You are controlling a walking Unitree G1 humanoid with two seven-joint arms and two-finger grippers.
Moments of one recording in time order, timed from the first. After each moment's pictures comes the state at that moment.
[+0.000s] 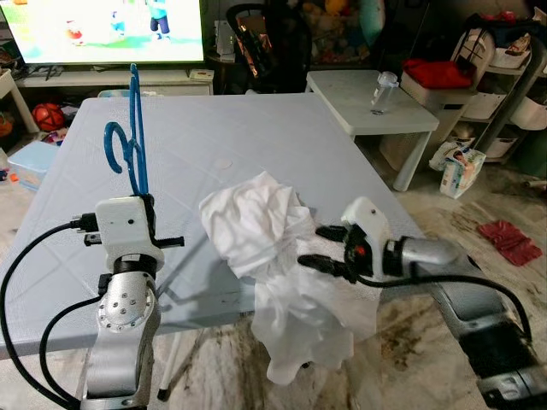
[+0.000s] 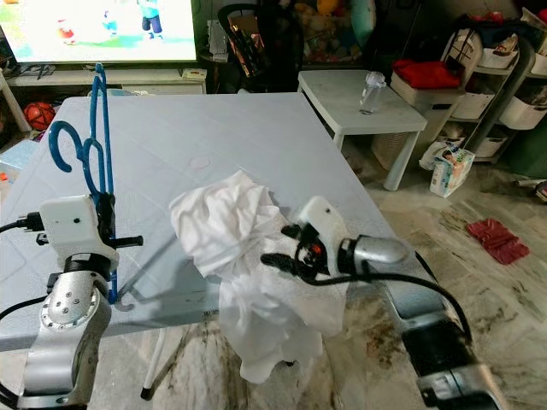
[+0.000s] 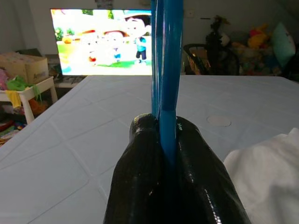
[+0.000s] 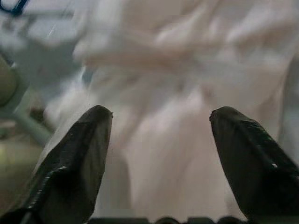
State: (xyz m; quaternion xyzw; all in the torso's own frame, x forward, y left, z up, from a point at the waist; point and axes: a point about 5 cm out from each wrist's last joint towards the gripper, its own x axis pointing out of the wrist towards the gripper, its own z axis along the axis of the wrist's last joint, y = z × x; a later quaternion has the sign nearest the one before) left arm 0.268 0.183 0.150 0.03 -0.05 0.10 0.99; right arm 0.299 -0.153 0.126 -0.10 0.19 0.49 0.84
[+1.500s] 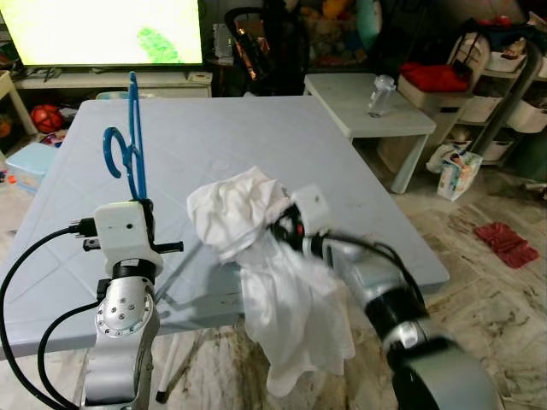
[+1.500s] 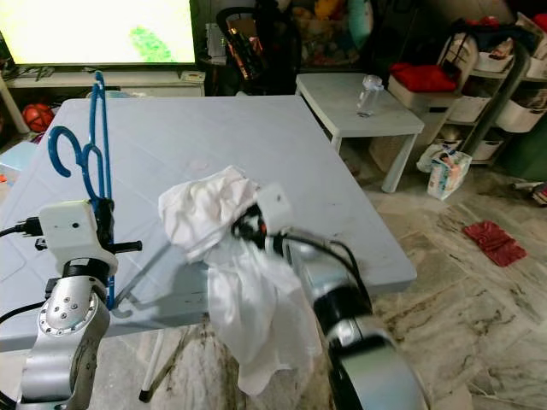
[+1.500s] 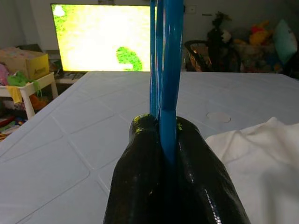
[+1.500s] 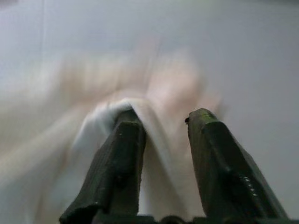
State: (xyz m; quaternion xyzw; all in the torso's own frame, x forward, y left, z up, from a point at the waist) left arm 0.266 0.179 0.148 0.02 -0.04 0.10 0.99; right arm 0.384 -0.059 0.150 -0.02 0.12 0.26 0.96
